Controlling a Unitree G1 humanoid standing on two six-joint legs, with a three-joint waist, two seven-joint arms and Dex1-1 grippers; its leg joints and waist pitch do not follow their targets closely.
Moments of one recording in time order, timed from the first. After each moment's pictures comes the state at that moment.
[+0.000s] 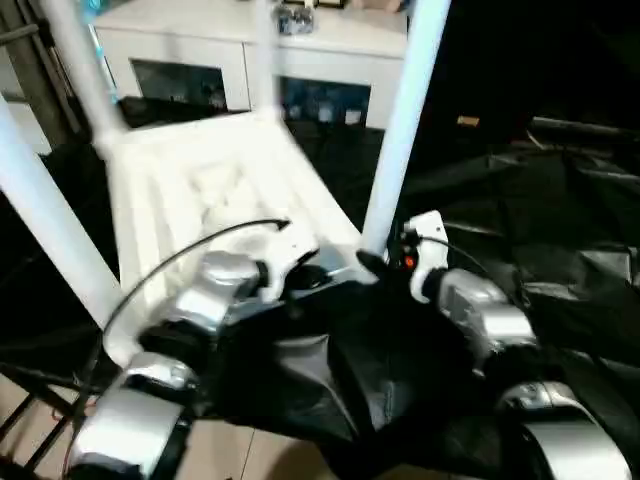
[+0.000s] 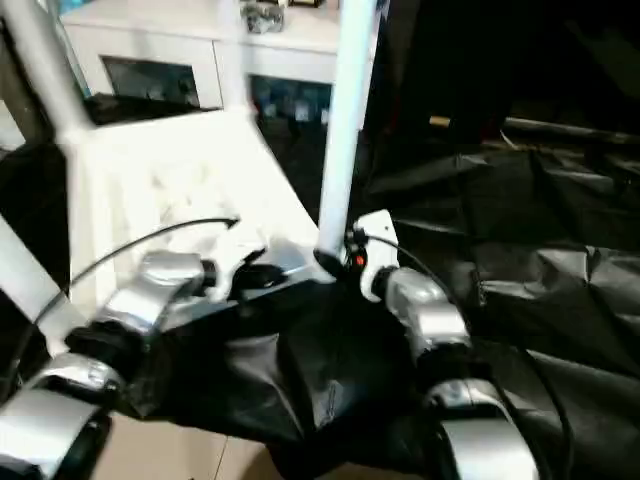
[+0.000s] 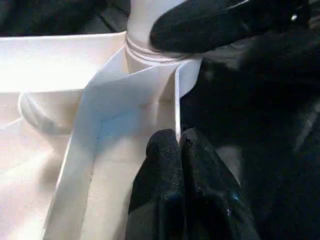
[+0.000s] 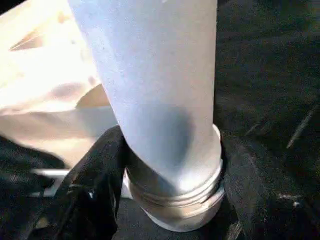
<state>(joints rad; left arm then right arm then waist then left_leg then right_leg) -0.70 0.17 -0.19 0.81 0.11 0.10 -0.87 -0.64 -0.08 -0.06 0.84 0.10 0.15 0.53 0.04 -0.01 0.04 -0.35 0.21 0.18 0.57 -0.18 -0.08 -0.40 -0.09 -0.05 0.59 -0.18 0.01</state>
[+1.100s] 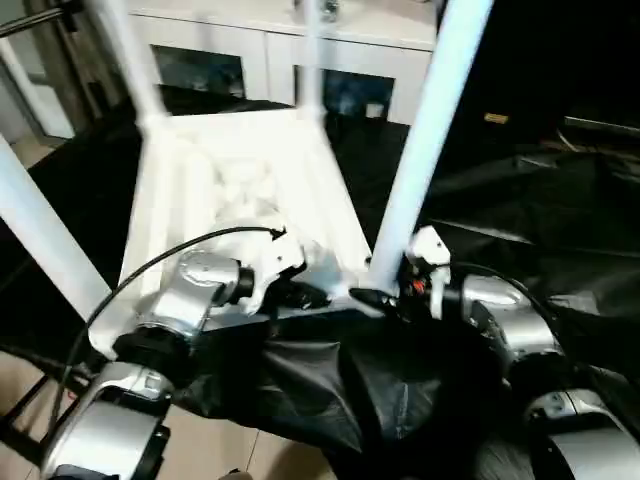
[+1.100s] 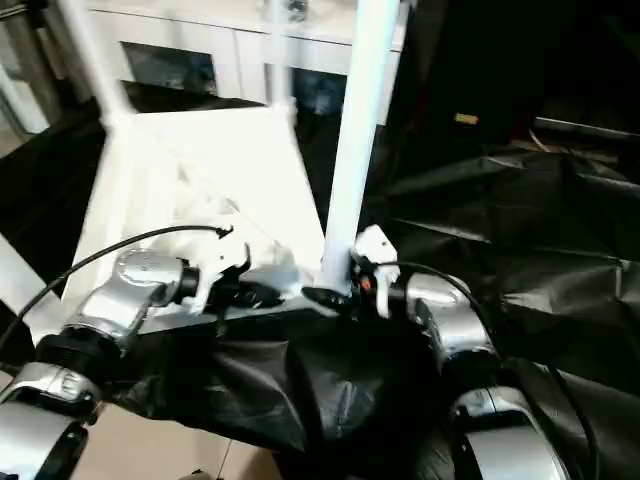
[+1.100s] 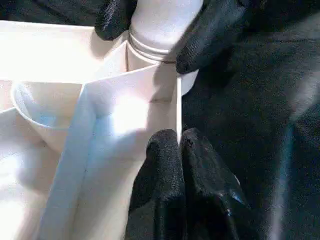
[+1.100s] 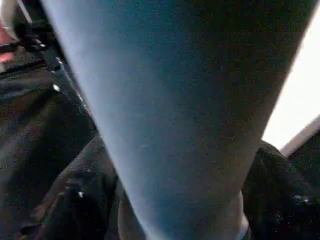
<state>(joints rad) -0.65 0.30 -0.22 0.71 0.06 0.04 -1.28 -0.55 -0.25 0.07 0.76 0.11 -0.02 1.14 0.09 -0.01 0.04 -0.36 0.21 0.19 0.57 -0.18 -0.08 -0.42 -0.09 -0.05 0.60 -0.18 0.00</state>
